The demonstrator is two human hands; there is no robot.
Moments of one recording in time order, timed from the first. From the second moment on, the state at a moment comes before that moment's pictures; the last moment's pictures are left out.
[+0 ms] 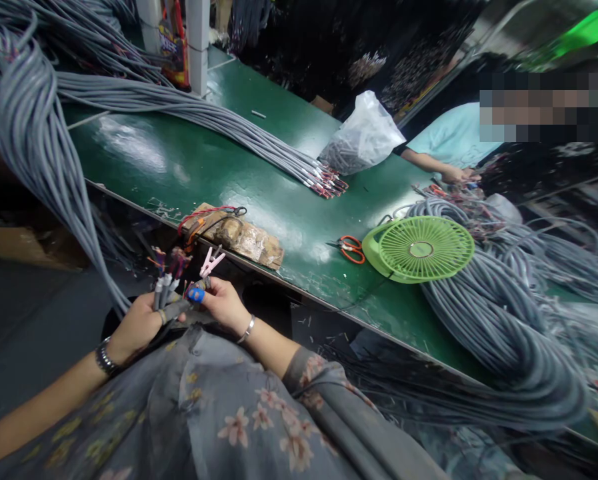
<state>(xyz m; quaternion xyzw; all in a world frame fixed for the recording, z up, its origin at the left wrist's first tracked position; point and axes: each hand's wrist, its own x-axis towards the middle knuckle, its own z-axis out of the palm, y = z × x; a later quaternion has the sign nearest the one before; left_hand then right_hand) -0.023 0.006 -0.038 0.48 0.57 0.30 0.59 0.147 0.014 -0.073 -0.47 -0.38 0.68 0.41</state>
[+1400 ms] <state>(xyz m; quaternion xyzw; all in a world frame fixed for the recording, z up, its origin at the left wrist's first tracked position) -0.020 0.002 -0.046 0.45 0.58 0.34 0.59 0.138 0.015 -0.062 -0.45 -0.33 0.71 0.43</state>
